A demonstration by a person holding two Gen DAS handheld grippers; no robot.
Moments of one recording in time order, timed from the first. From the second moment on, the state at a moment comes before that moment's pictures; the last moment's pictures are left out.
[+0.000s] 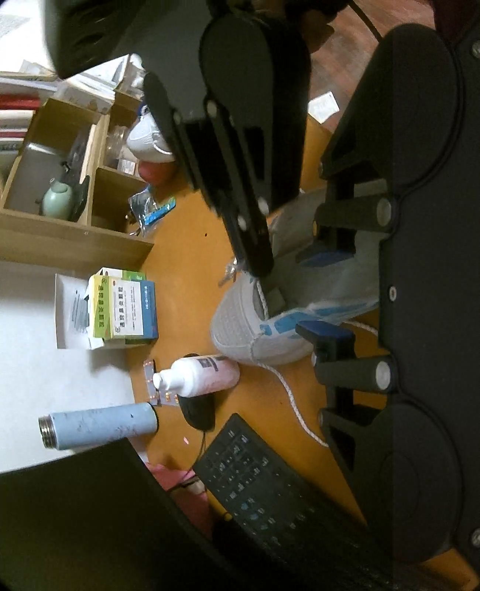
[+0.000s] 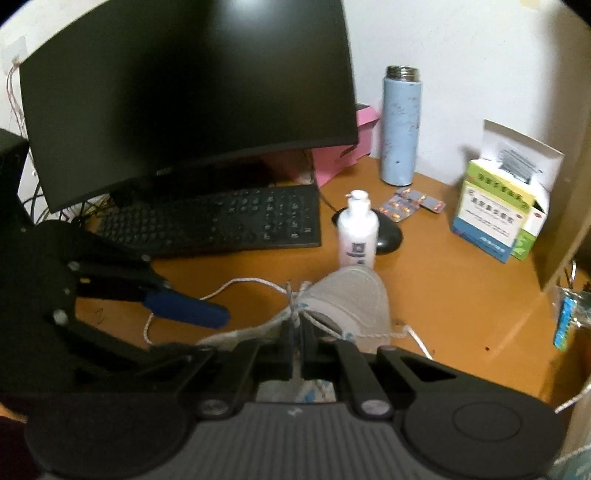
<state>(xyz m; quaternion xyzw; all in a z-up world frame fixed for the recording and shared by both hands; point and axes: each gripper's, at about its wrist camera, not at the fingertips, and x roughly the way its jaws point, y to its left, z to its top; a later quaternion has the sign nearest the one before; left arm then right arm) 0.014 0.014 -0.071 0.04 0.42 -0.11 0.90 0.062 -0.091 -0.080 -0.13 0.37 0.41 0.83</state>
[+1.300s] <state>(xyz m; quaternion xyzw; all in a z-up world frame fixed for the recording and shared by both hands) 0.018 0.036 -0.076 -0.01 0.43 -0.09 0.90 0.078 -0.046 -0.127 -0.19 0.44 0.39 0.79</state>
